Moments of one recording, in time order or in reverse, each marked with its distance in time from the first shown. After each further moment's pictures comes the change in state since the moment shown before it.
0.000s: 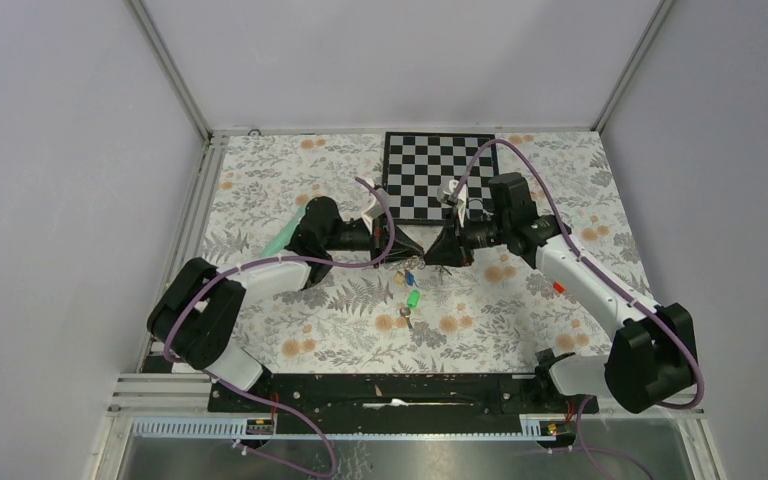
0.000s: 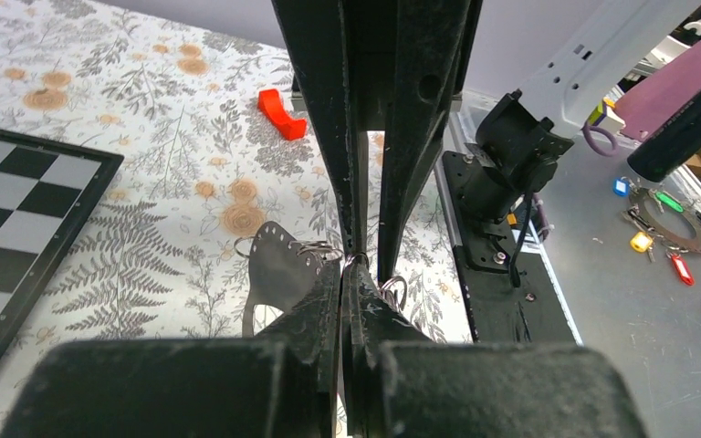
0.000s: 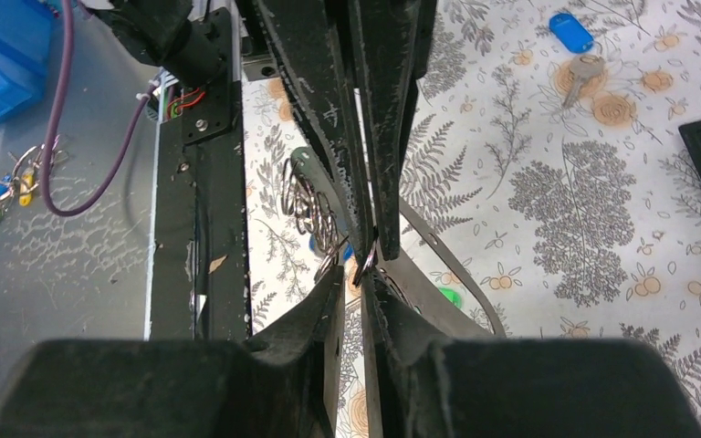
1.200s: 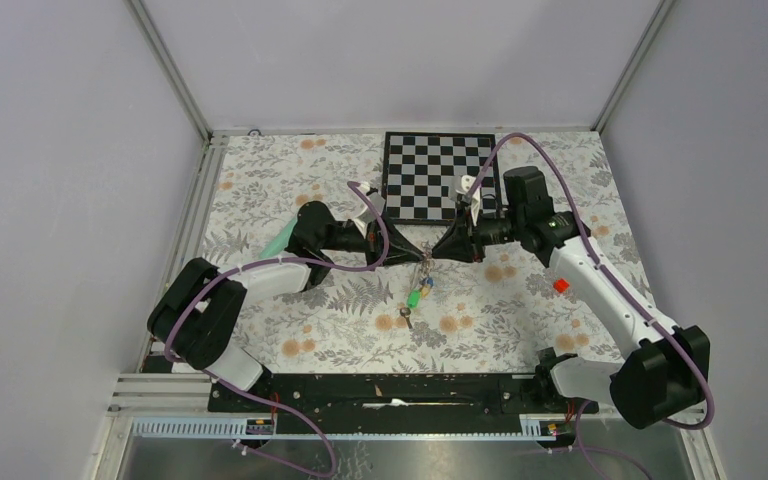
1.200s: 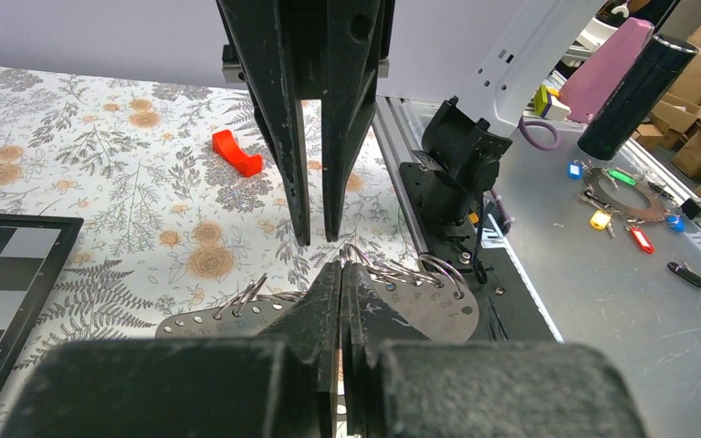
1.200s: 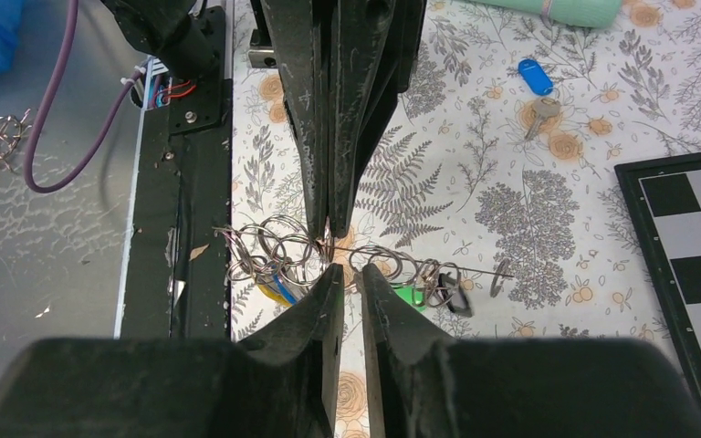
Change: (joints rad) left arm 0.004 0.000 -0.012 0.178 0.116 -0.071; right arm -0.044 -0.067 0.077 -0.141 -0.005 -0.150
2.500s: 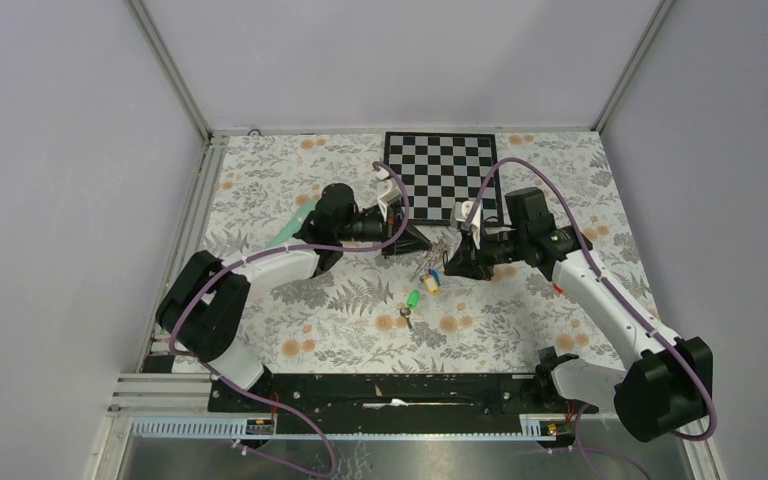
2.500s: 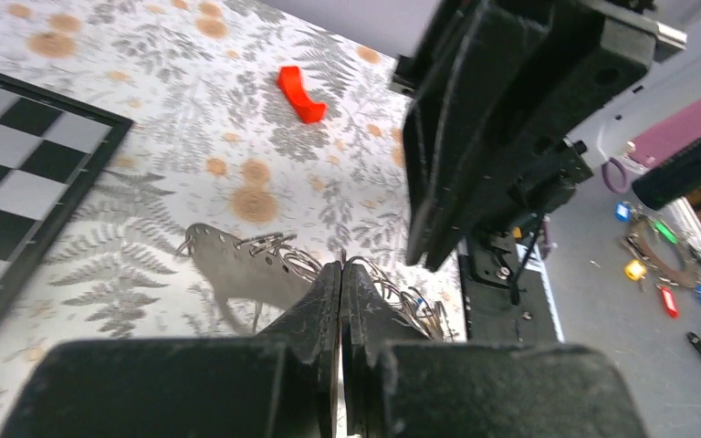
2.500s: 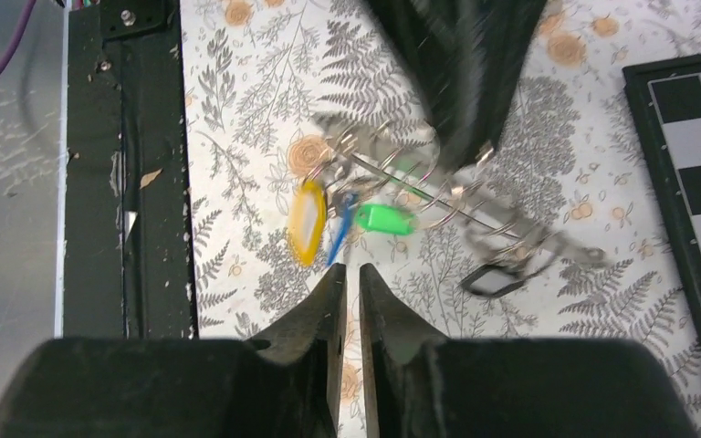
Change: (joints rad) left arm -0.038 0.052 0.155 -0.439 -0.187 0.072; right arm -0.015 -0.058 -0.126 -0.077 0.114 -0.190
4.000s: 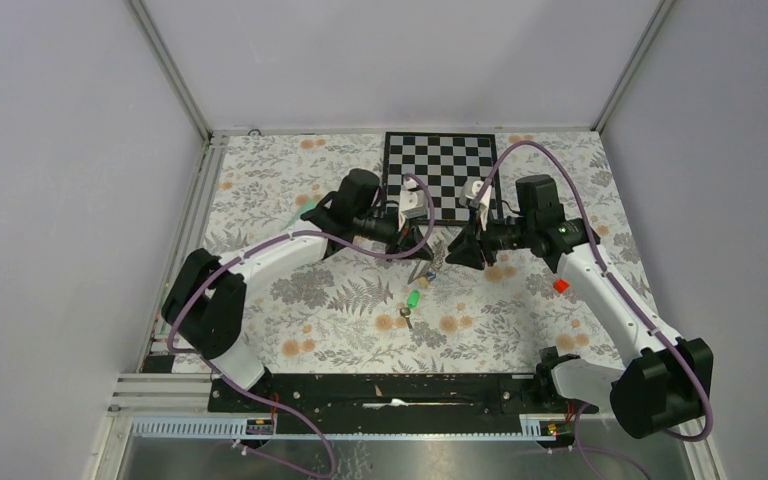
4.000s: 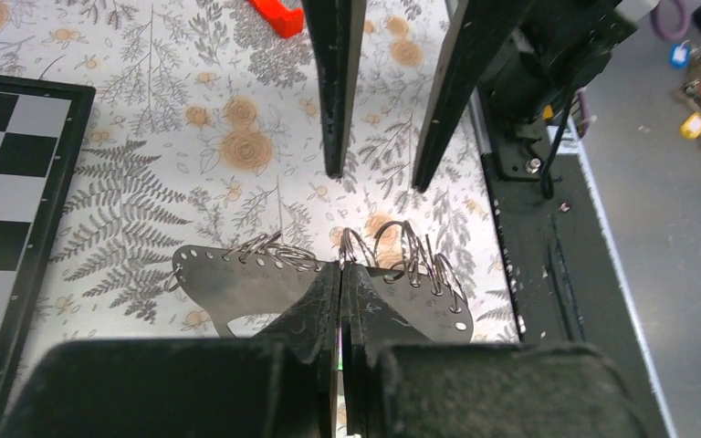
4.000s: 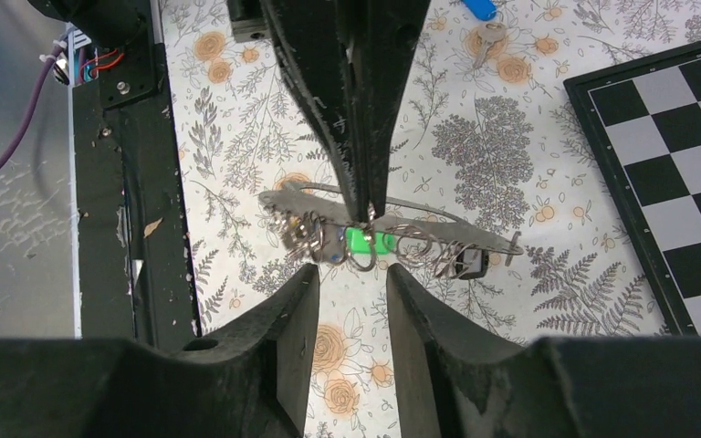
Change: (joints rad) left arm -0.035 0.034 0.260 -0.668 0.039 0.584; right arm -0.053 0.009 0.055 0.022 -0.012 0.134
